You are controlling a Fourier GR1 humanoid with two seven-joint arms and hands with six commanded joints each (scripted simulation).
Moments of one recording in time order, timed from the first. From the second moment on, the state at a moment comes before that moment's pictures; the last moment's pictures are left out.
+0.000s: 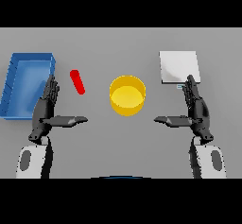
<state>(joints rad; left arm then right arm) 0.00 0.00 0.00 -1.57 0.00 0.00 0.00 0.00 0.00 0.00 -1.57 0.00 0.00 0.00</state>
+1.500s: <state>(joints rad) -0.23 0.08 -0.02 -1.26 -0.16 0.00 -0.06 0.13 -0.05 0.13 -1.72 0.26 -0.07 -0.09</state>
